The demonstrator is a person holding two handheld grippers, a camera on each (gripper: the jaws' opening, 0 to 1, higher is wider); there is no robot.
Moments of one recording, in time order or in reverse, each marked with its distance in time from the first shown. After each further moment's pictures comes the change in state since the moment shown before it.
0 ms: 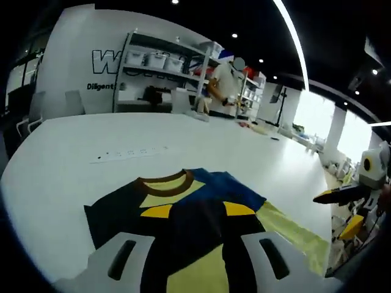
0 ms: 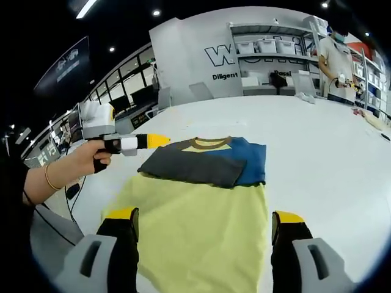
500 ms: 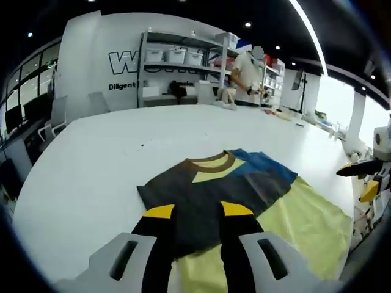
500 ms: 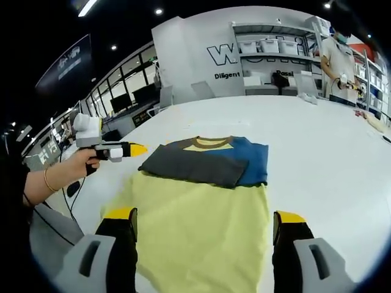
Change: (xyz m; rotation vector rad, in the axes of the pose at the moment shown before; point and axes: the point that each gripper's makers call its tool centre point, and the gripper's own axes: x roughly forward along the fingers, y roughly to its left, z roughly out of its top) left arm -0.036 0.061 -0.031 0.024 0.062 0.160; right arm 0.003 0.000 -0.001 -0.012 0.009 0.006
